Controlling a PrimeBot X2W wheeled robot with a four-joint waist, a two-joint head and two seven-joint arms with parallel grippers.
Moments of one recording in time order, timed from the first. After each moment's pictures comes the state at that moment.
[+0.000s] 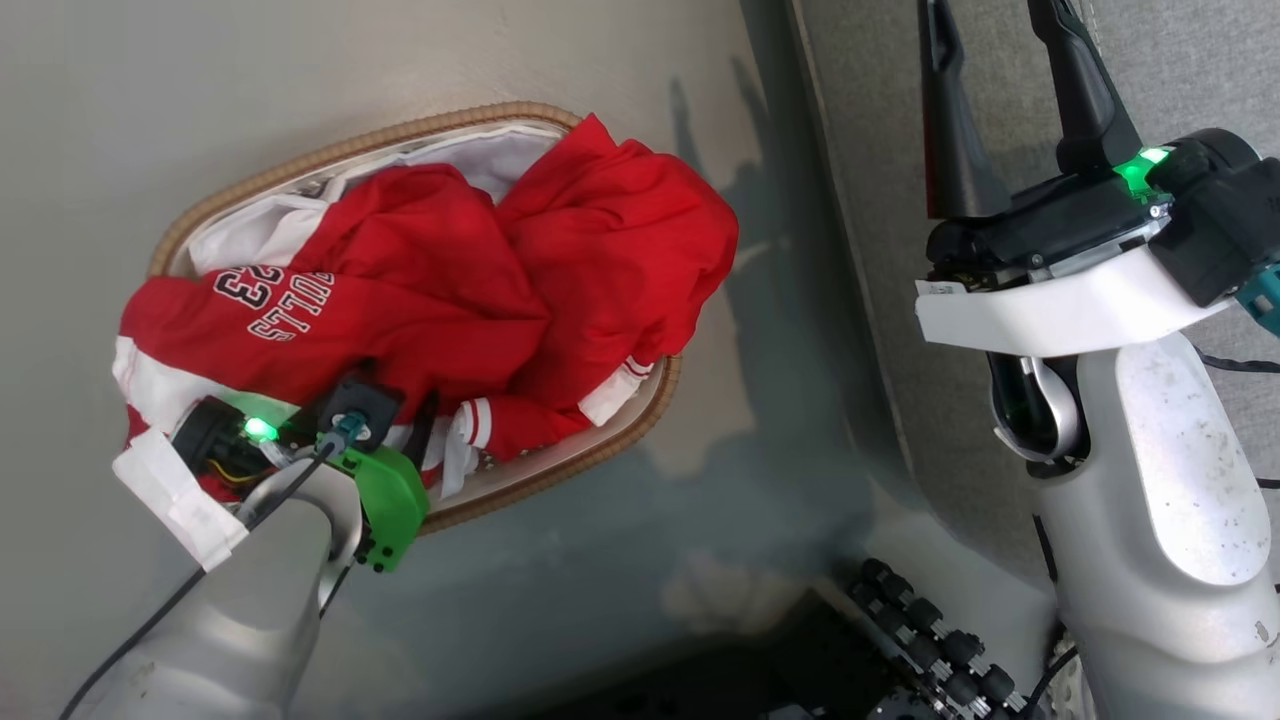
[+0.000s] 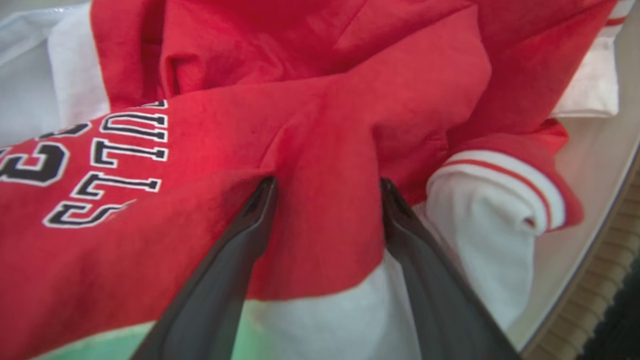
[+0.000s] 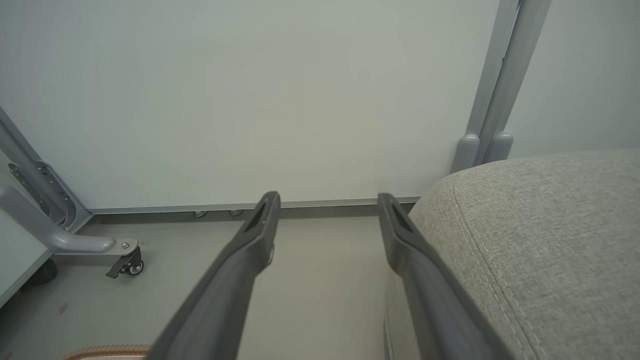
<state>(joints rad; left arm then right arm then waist) -0.73 0.24 -0.76 1.05 -0.29 -0.13 -0.26 -0.60 -0.05 0.15 -0.03 0.25 0.13 -0.26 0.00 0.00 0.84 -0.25</state>
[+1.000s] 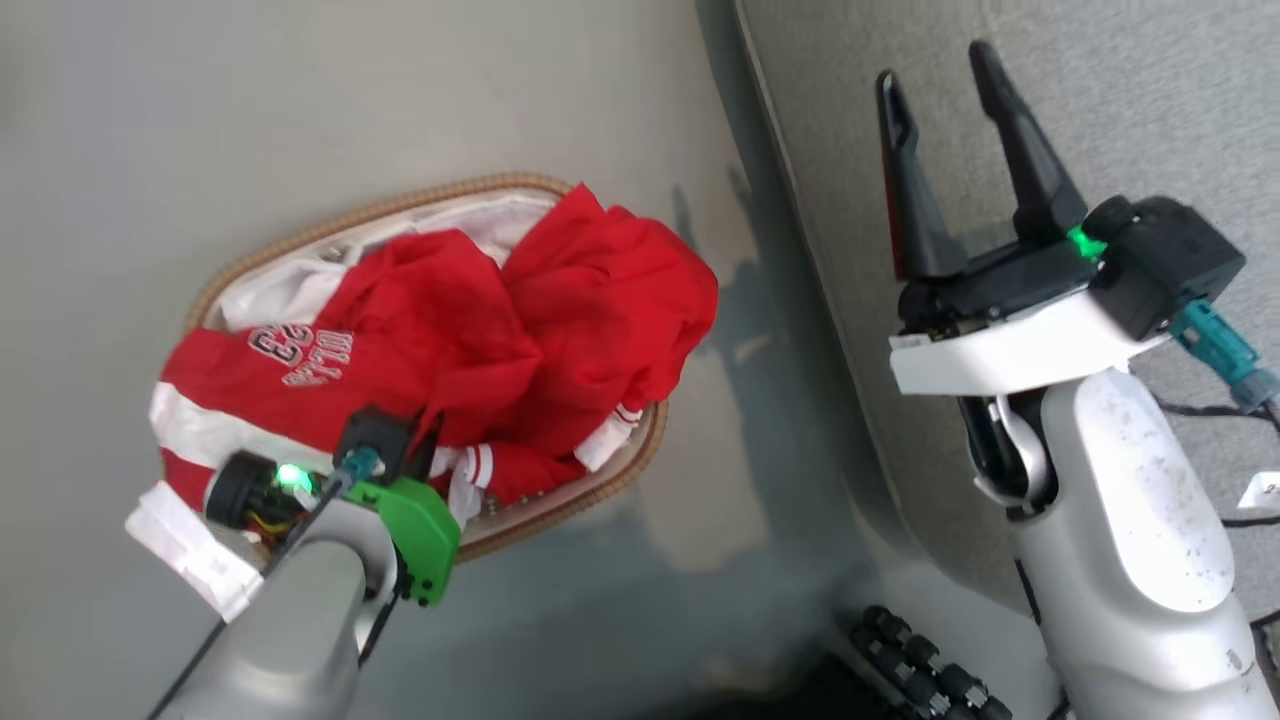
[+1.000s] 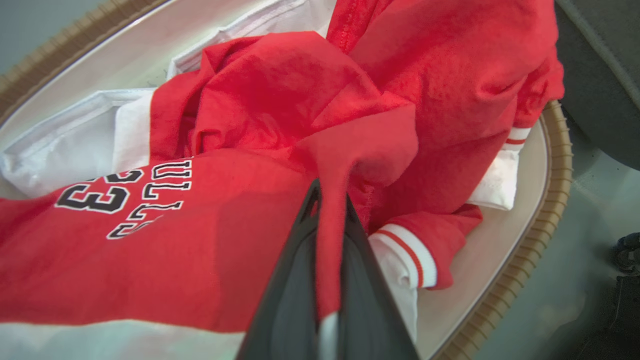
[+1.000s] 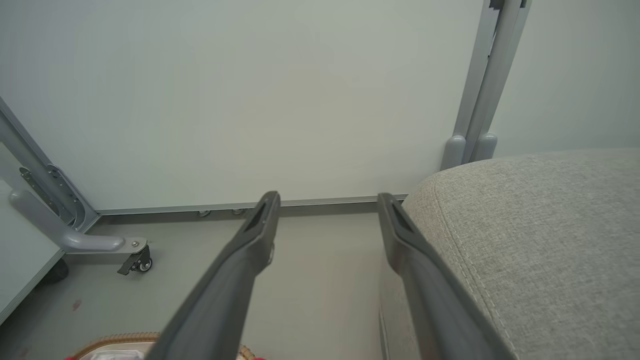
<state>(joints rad) -0.63 0.20 -0.68 0.98 -0.37 -0.11 -0.26 -0.54 -0.05 0.17 0.04 0.25 0.13 -0.26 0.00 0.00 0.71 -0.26</state>
